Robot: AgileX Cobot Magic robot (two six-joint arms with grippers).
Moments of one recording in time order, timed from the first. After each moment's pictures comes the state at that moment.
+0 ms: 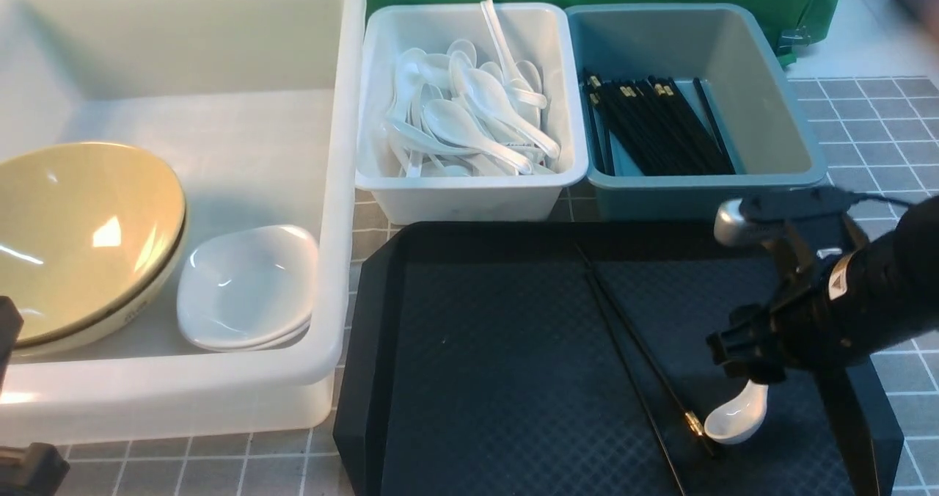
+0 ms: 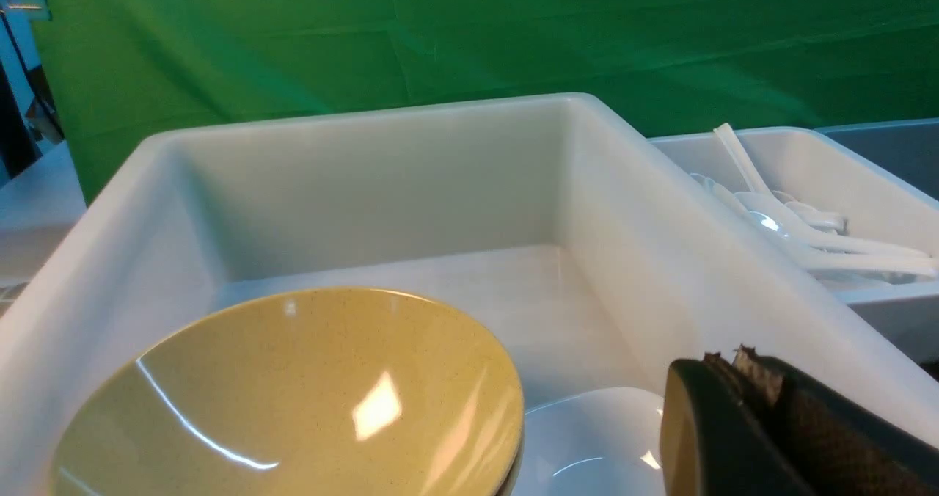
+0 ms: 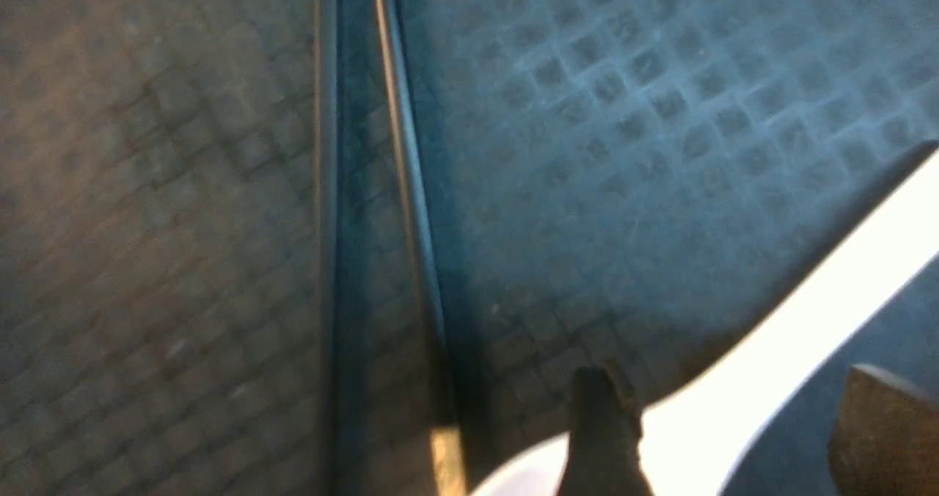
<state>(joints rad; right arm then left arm) 0.34 1.52 -0.79 0.00 0.52 0.20 0.07 0.17 -0.25 -0.57 0.25 0.59</state>
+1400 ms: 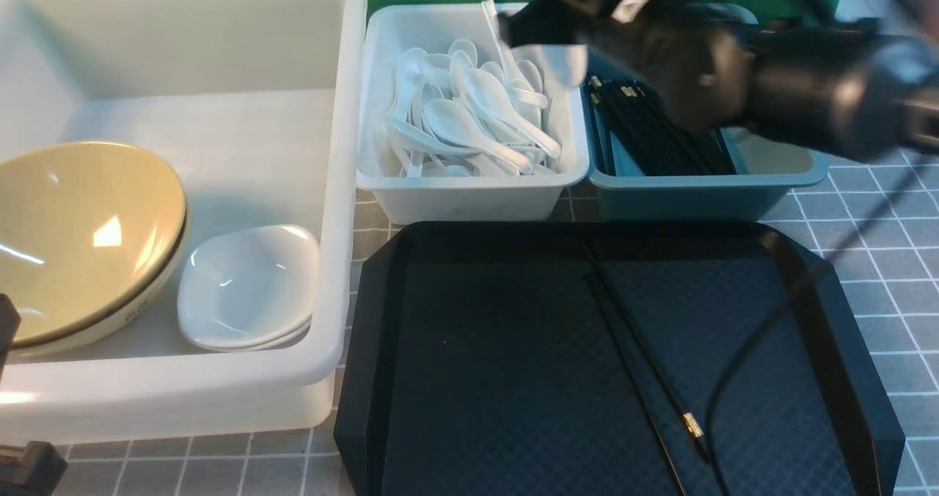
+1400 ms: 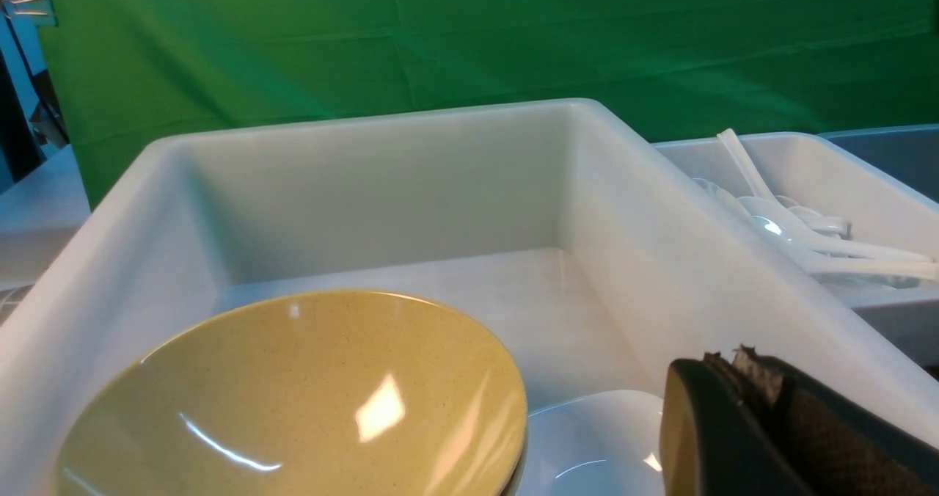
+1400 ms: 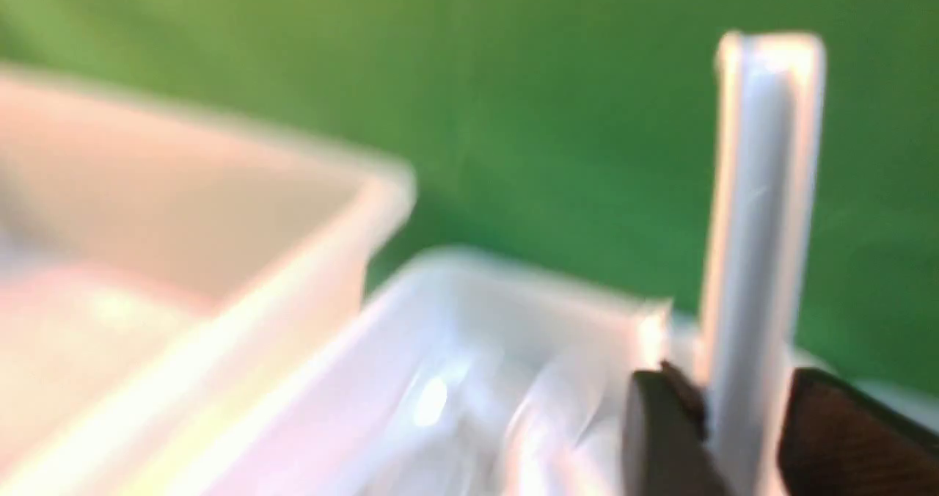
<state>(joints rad) 0.48 2.00 -1.57 0.27 -0.15 -0.29 0.07 0.17 -0.25 -0.57 0.25 0.59</state>
